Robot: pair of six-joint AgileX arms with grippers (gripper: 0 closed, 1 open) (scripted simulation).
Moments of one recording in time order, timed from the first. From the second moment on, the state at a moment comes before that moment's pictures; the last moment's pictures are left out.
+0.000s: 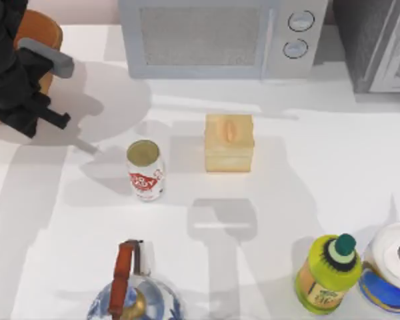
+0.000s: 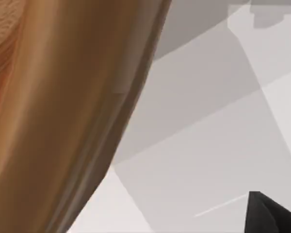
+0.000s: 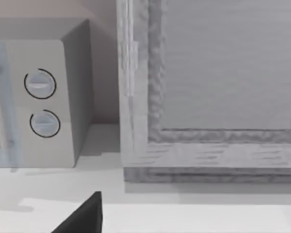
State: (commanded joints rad) left arm -0.10 2.11 1.59 -1.08 0.00 0.49; right arm 0.00 0.00 0.00 0.00 0.00 0.00
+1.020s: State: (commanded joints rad) left arm -0.66 2.17 1.77 -1.17 0.00 -0.63; right arm 0.00 0.00 0.00 0.00 0.00 0.00
